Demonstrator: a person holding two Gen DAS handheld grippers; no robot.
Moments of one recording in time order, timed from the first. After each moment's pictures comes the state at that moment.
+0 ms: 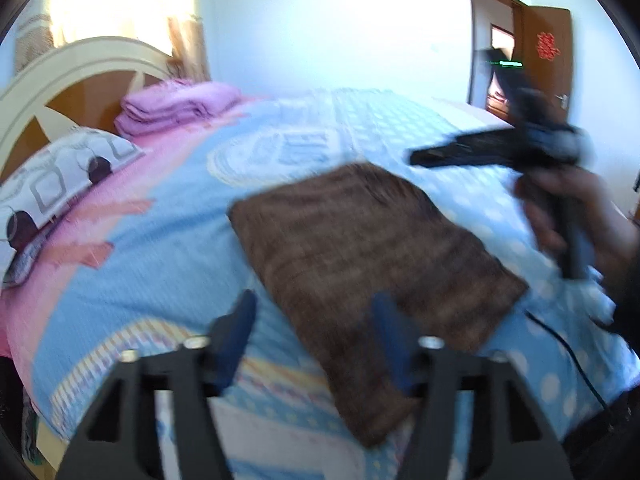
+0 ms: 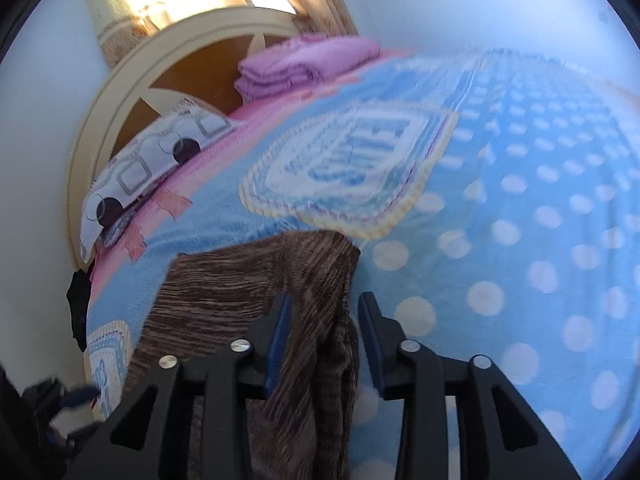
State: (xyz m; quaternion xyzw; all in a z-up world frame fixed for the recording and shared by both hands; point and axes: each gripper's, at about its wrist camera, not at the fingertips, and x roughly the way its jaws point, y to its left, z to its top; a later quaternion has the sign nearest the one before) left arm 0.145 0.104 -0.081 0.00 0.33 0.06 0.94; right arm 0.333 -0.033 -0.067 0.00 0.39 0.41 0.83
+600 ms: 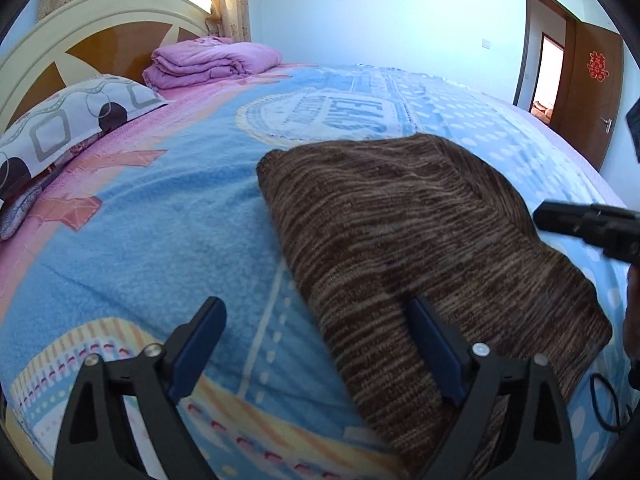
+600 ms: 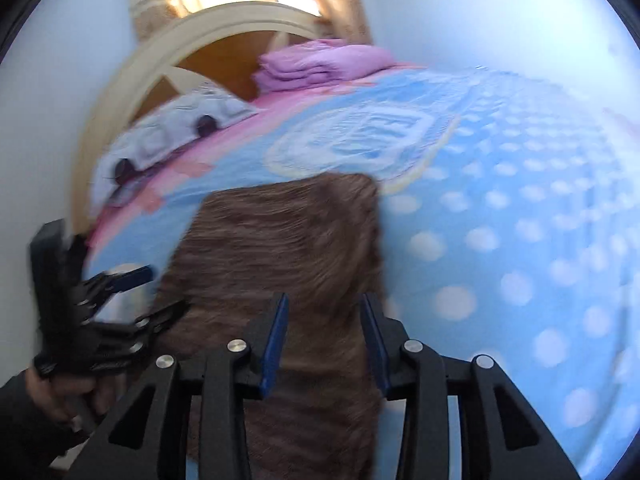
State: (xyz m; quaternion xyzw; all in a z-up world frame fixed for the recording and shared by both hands) left arm 0.196 0.142 -0.131 -0.05 0.38 0.12 0.92; right arm 0.294 -0.032 -0.095 -0.08 0.39 0.38 0.84
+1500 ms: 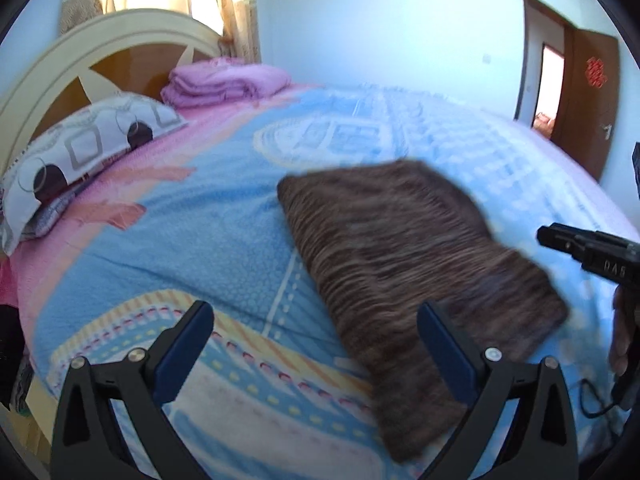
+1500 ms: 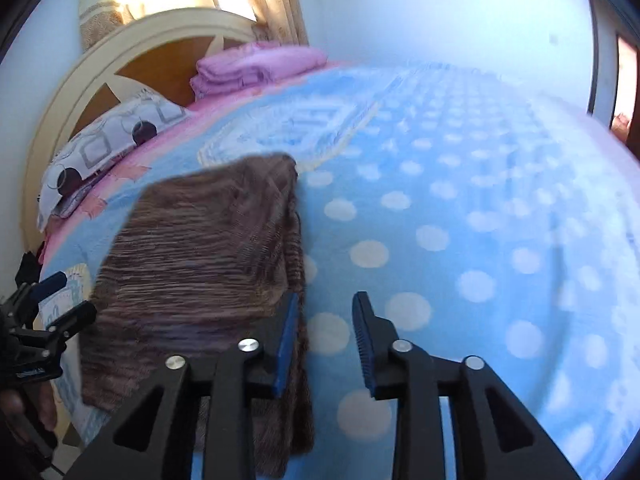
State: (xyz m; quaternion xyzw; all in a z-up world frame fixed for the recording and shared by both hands) left arm 0.135 0.120 -0.086 -0.04 0.34 0.13 0.93; right arm 0.245 -0.086 -0.084 -0.05 0.35 0.29 0.89
